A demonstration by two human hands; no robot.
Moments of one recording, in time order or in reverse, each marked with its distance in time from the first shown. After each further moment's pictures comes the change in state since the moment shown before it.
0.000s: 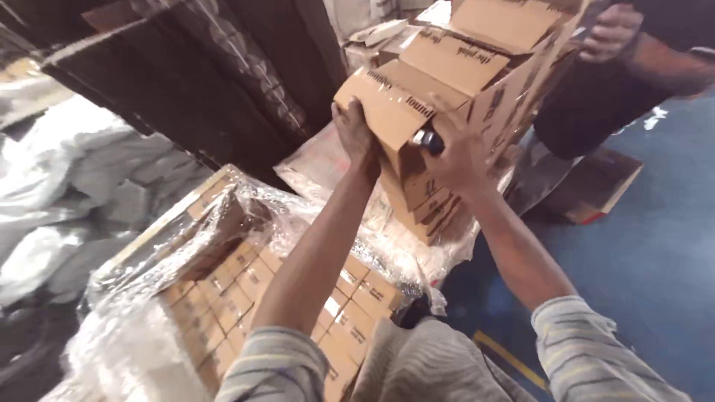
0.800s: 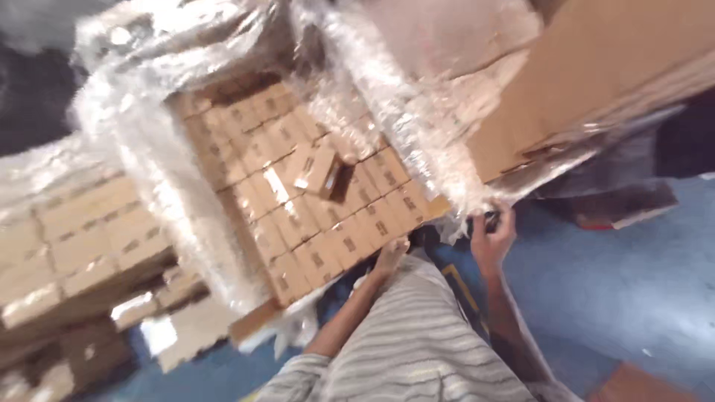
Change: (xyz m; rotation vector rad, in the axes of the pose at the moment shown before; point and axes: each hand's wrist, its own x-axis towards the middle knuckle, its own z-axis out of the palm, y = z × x) left_hand -0.386 -0.227 -0.398 0.042 -0.267 -0.911; right_hand -0.311 -0.195 0.099 0.256 -0.209 0.464
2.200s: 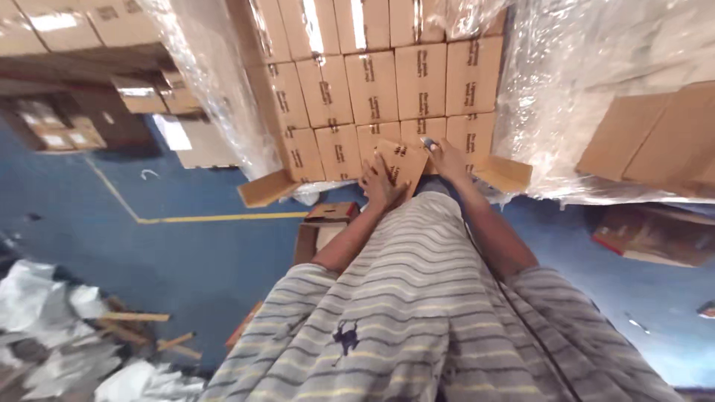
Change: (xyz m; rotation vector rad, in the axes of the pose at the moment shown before) left_hand 0.024 -0.091 -0.083 0.698 0.679 -0.454; right_hand -0.034 0.076 0.266 -0.433 -1.454 0.179
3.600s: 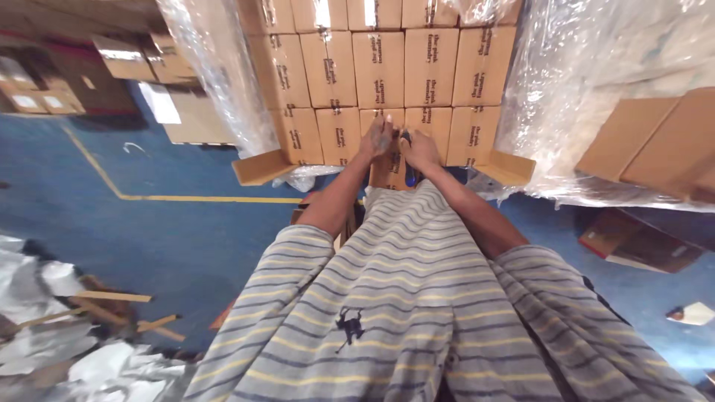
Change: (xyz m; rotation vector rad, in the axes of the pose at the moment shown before) left_hand 0.076 0.011 -0.068 -0.387 -0.249 0.145; right_hand -0.098 -0.139 -0.029 0.025 -0.142 0.120
